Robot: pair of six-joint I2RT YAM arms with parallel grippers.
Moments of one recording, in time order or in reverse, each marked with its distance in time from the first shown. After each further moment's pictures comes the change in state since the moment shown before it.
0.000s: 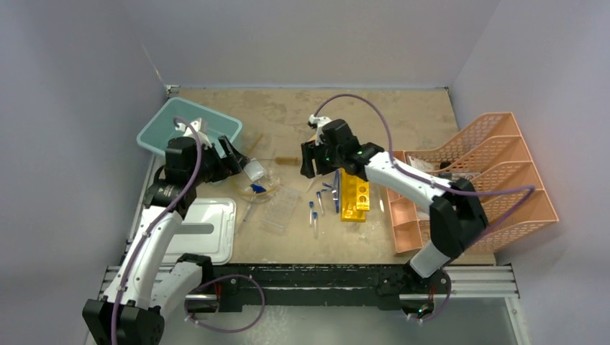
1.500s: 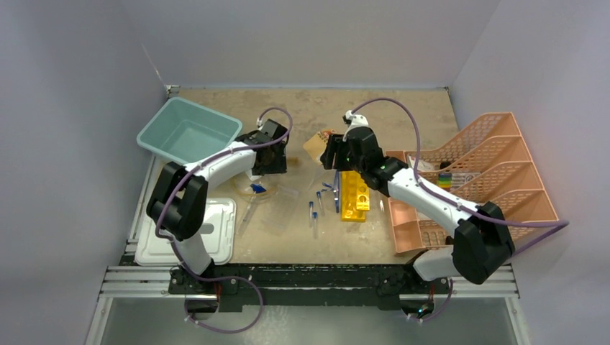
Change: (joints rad) left arm -0.405 0.883 0.351 -0.081 -0.448 -0.042; right arm -0.050 -0.176 -0.222 0.193 0.230 0.199
